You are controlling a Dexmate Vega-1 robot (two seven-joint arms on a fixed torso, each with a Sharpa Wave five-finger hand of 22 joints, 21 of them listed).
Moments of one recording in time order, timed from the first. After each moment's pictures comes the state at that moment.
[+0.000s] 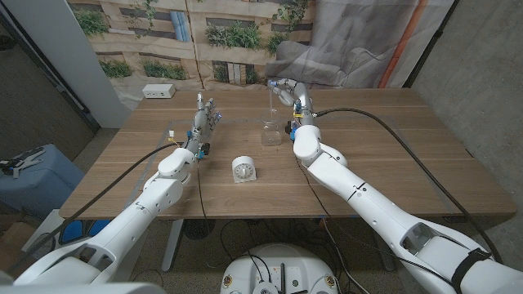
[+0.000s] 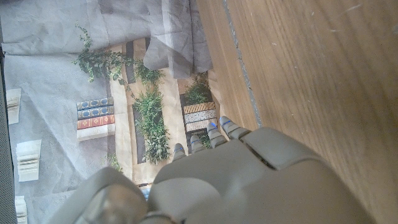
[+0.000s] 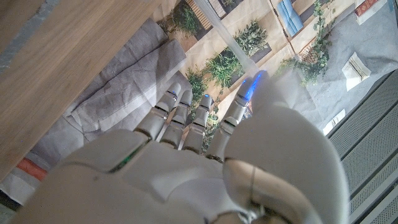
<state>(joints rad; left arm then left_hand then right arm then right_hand) 0.84 0.51 0.37 -1.30 -0.65 -0.29 -0.03 0.00 0.06 -0.21 0.16 0.32 -0.17 -0.22 0.20 0.21 -0.14 -0.15 0.21 0.20 -0.06 -0.04 0.19 0.20 -0.05 -0.03 0.22 0.20 -0.71 -0.27 -0.69 -1.61 -0.06 -0.17 -0.62 0.96 0.06 0.29 -0.16 0.20 0.94 -0.22 0.51 0.20 0.47 -0.06 0.26 0.22 0.30 -0.04 0.41 0.32 0.43 0.01 0.20 0.17</state>
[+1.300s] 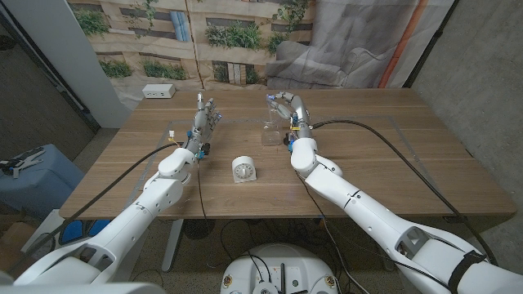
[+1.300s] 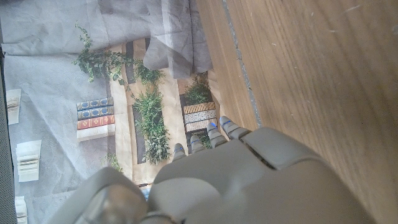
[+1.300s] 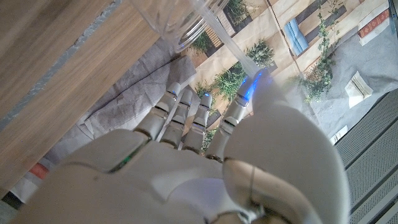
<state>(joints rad) 0.84 0.51 0.37 -1.30 -0.65 -0.29 -0.03 0.00 0.06 -0.21 0.16 0.32 -0.17 -0.22 0.20 0.21 -0.14 -0.15 0.21 0.20 -0.06 -0.04 0.19 0.20 -0.05 -0.03 0.22 0.20 -0.72 -0.25 -0.71 -1.48 -0.10 -0.09 -0.65 0.97 0.05 0.28 -0.16 0.20 0.95 -0.22 0.50 0.19 0.48 -0.06 0.26 0.23 0.30 -0.04 0.42 0.33 0.43 0.01 0.20 0.17</state>
